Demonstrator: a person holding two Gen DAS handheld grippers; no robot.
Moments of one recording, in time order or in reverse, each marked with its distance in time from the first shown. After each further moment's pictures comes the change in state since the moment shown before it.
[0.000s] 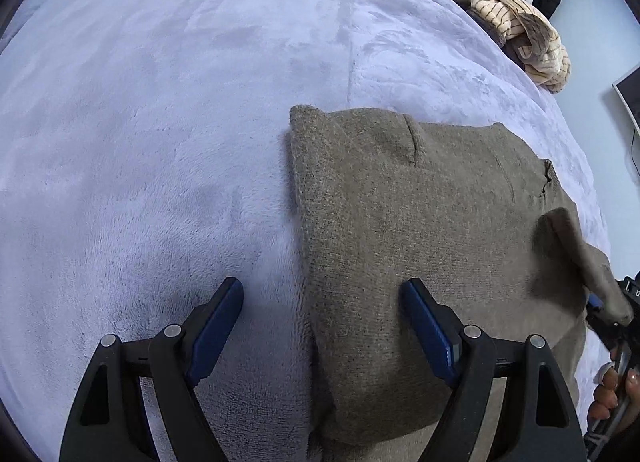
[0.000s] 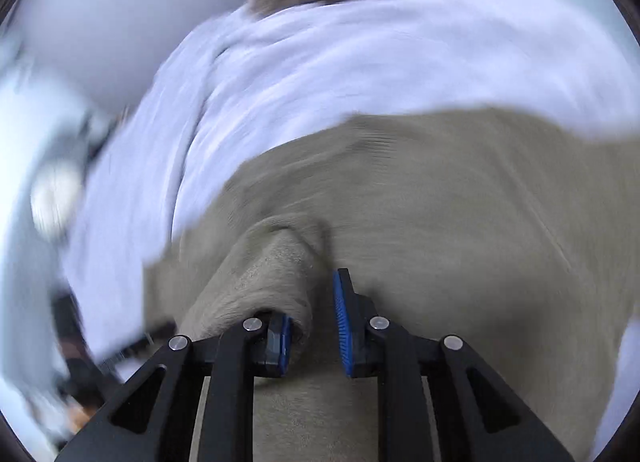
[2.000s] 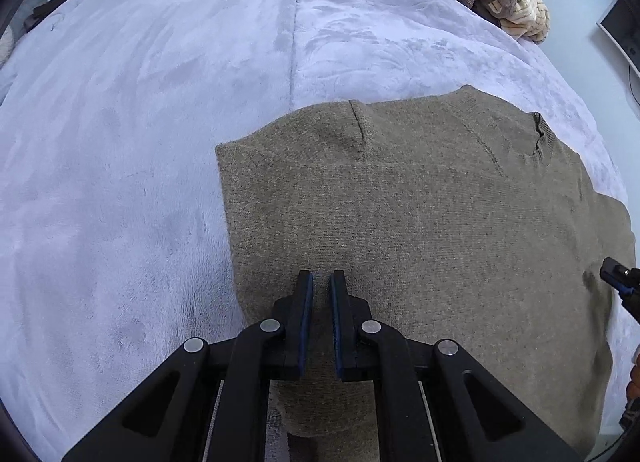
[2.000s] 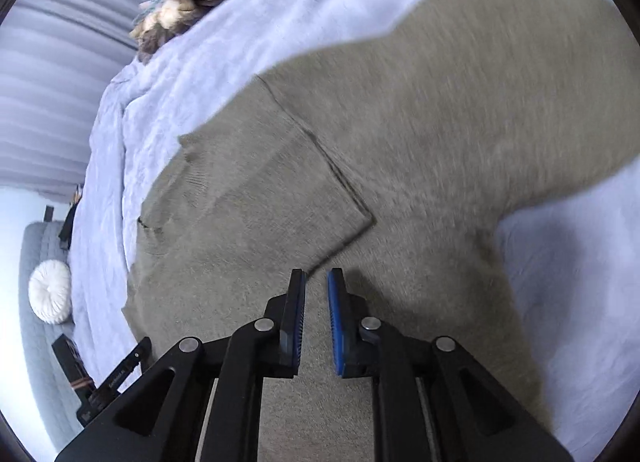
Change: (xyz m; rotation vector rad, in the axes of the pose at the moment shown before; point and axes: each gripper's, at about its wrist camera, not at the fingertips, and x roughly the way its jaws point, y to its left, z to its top) left arm 0.002 -0.042 -0.005 0.180 0.011 0.096; right arm -0.029 -0.030 0.013 0.032 0.003 -0.160
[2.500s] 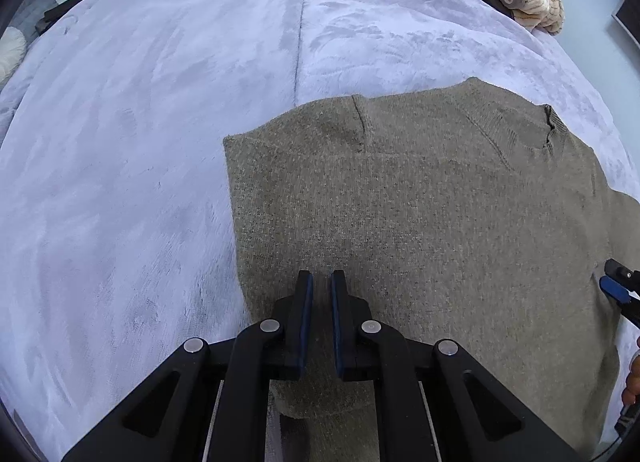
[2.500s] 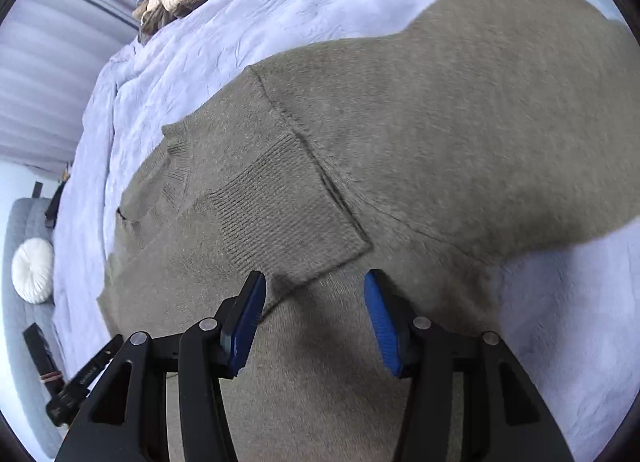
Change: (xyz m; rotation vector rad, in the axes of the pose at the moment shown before) left arm -0.008 -0.016 0.001 -0.008 0.036 0.090; right arm 0.014 -0.021 0.007 -0.010 0.058 -0.011
